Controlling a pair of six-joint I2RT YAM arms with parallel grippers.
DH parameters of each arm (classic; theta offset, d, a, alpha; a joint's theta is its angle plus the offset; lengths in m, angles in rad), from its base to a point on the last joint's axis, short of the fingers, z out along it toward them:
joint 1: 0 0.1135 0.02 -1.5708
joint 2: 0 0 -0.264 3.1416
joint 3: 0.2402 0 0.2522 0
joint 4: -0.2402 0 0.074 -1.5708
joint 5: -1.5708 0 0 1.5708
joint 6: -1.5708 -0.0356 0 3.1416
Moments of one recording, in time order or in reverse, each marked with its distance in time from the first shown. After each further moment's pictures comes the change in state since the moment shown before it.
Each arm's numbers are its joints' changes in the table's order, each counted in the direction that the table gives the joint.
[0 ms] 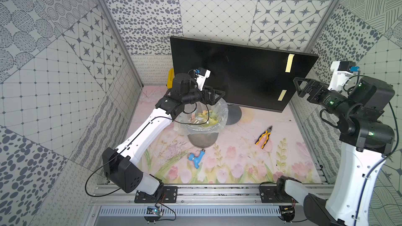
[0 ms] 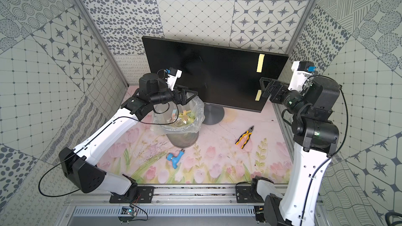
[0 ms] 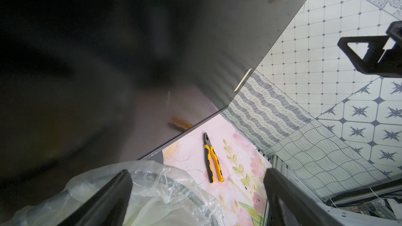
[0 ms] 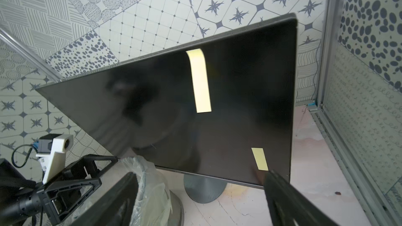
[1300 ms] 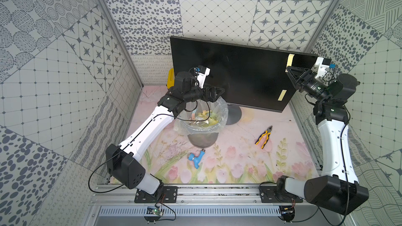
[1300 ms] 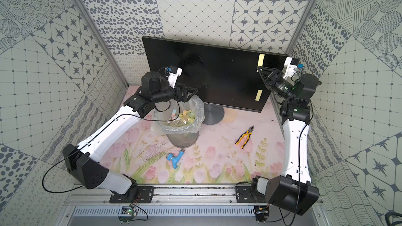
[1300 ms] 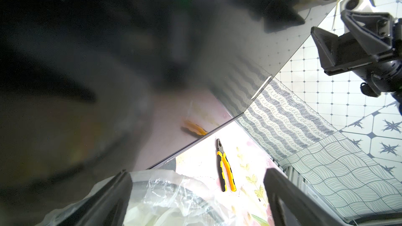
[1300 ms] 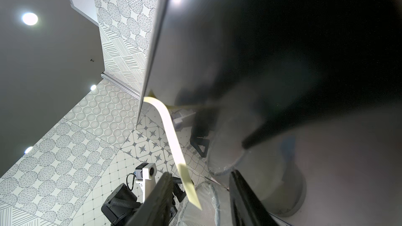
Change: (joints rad) left arm 0.000 0.035 0.035 -0.008 0.079 -0.006; right arm 0.036 0.147 -0.396 0.906 0.313 -0.701
